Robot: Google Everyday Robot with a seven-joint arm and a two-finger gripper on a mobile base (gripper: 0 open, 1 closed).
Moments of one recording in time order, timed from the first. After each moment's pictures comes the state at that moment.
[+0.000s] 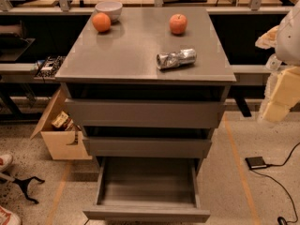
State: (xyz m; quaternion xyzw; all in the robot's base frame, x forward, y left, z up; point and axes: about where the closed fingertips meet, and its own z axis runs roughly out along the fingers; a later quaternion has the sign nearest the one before) arm 0.438 -0.216 0.979 -0.60 0.78 -0.04 0.16
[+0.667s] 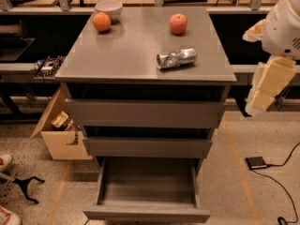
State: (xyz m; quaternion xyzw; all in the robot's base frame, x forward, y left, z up) arm 0.467 -0.208 0.977 -0.62 0.77 -0.03 0.18
